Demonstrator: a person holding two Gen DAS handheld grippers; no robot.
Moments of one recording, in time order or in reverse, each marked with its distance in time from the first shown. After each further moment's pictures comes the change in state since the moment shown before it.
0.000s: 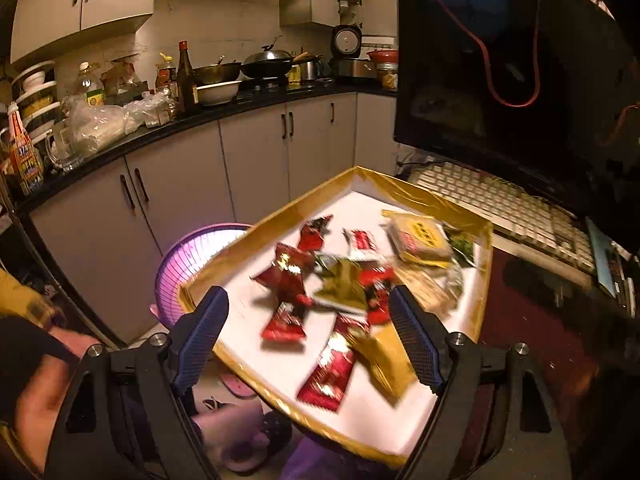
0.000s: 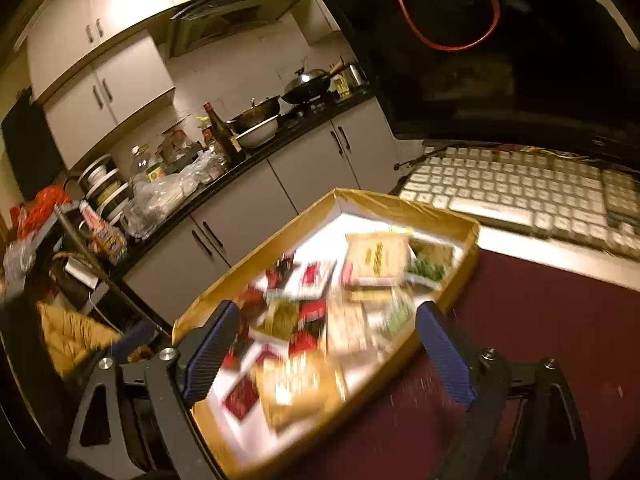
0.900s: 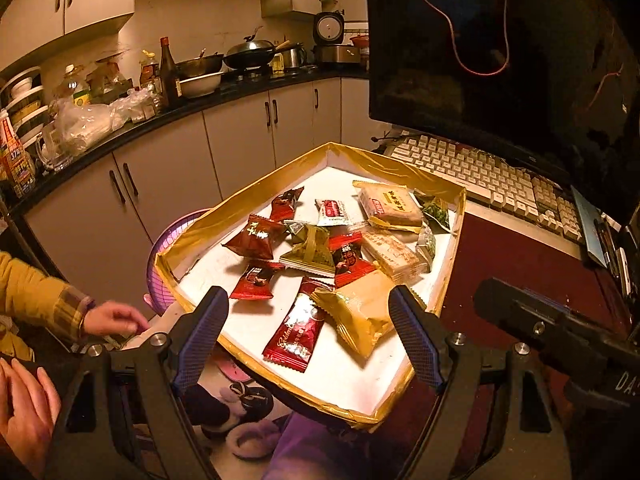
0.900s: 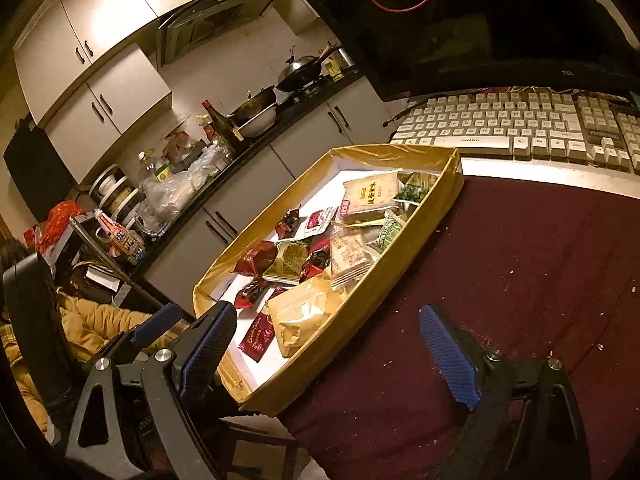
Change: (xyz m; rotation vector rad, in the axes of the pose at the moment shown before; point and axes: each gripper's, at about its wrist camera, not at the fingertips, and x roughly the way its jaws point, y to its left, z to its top) left arm -0.014 -0.024 -0.019 0.040 0.045 -0.005; right arm -0.020 -0.016 -0.042 0.122 0.069 0.063
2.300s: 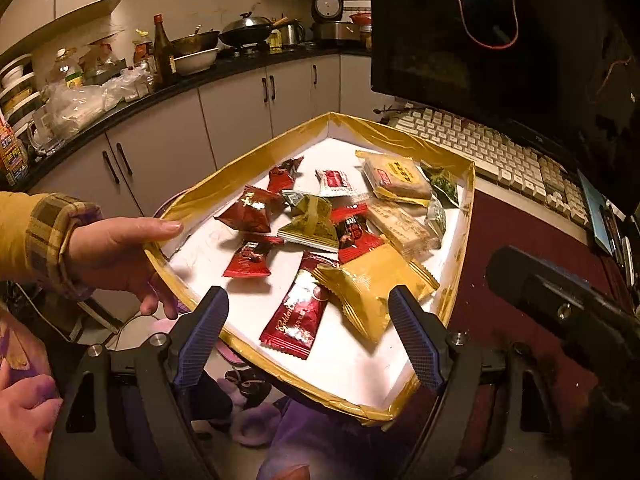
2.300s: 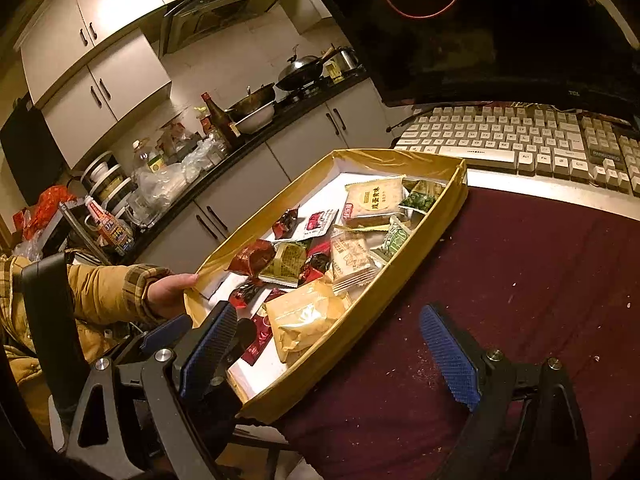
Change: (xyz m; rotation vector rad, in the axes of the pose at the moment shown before) left arm 0.020 0.003 -0.006 0.014 0.088 -0.020; right arm 0.009 0.012 0.003 -0.064 -0.017 -0.051
